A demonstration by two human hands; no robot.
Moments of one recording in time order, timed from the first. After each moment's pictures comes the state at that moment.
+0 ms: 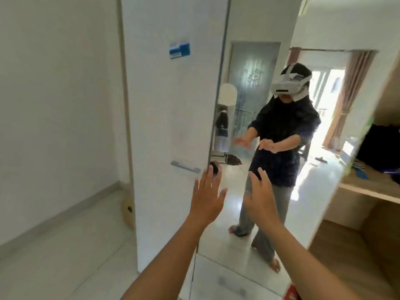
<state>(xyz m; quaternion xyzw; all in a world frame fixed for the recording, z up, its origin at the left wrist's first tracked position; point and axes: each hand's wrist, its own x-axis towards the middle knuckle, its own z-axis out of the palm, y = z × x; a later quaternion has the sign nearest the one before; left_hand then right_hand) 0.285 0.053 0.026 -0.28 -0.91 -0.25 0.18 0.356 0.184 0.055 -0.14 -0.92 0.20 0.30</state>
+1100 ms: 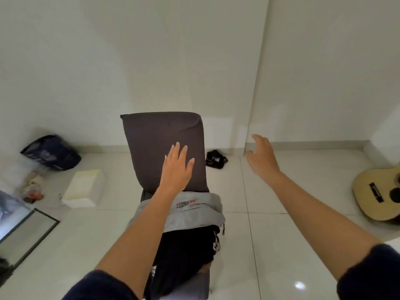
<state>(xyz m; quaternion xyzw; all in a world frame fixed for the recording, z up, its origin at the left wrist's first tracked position) 0.410 -0.710 -0.110 0.38 -0.90 -0.14 0.15 0.220 -0.561 -0.078 0.35 -0.85 0.37 -0.11</state>
